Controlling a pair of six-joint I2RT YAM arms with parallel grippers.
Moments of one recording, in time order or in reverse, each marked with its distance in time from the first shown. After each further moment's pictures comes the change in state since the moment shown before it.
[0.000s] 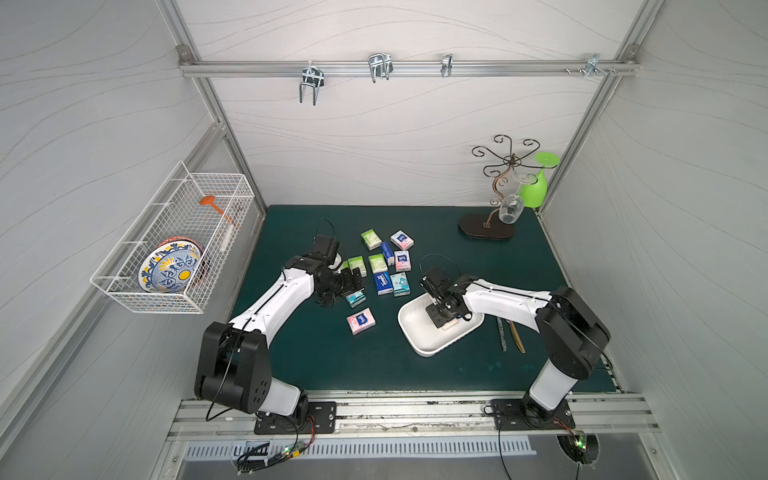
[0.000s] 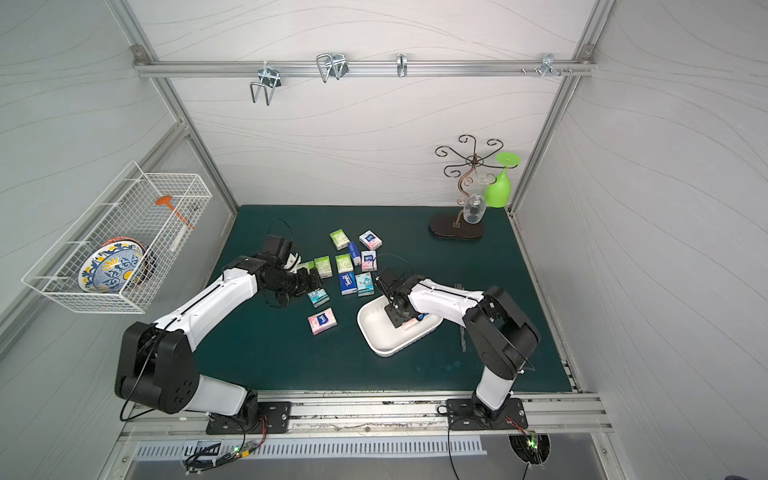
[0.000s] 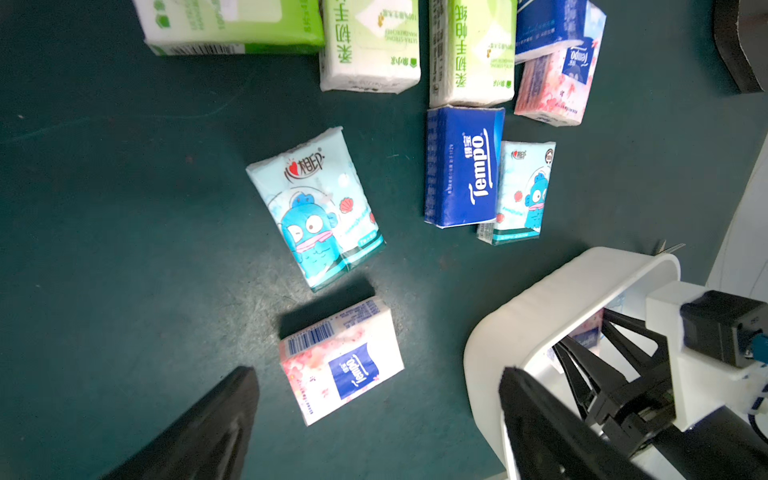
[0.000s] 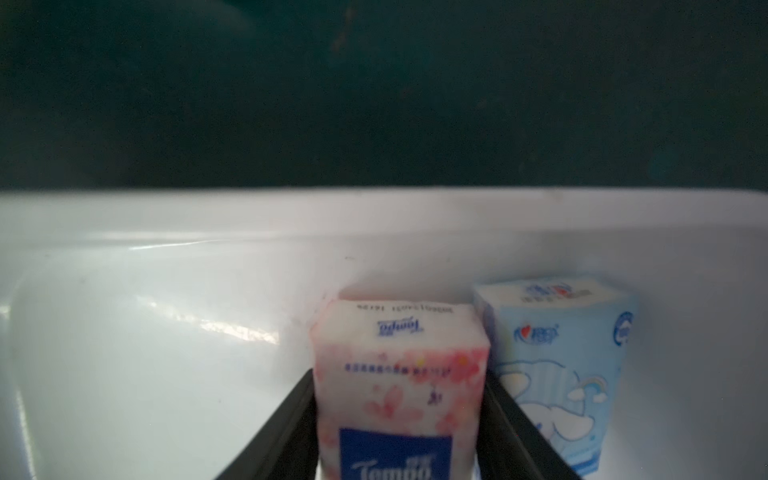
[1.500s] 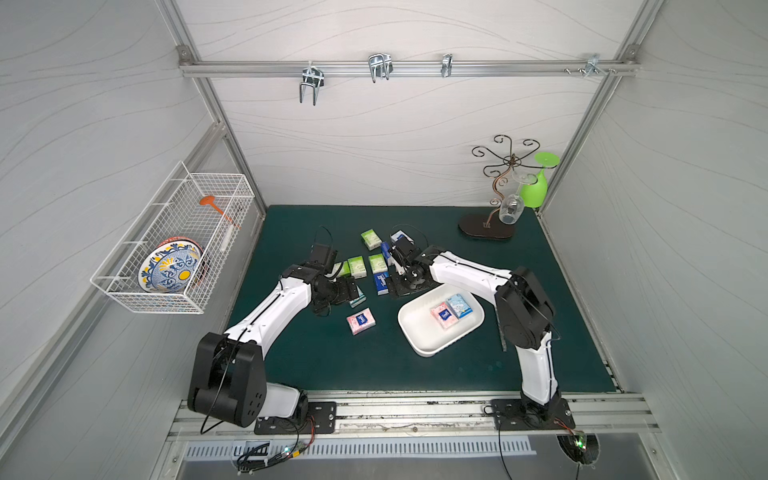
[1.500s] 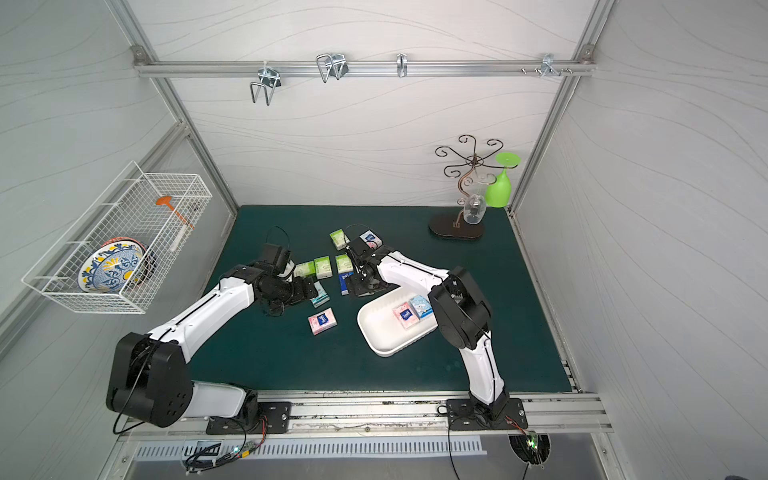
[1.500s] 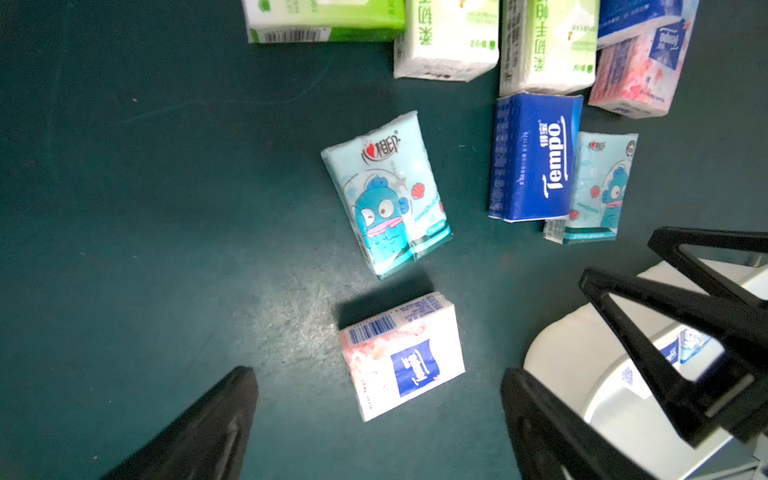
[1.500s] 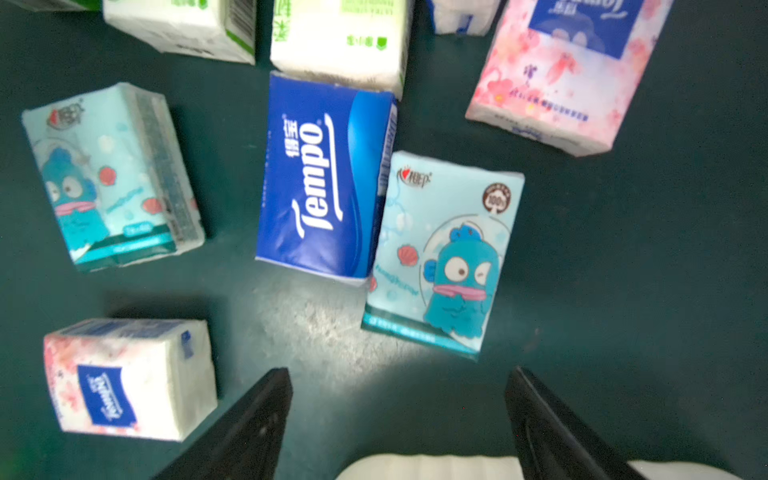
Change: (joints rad) left arm -0.001 -0.068 -0.092 0.000 -0.136 0.028; right arm 0.016 0.369 0.590 -0.084 -0.216 0.166
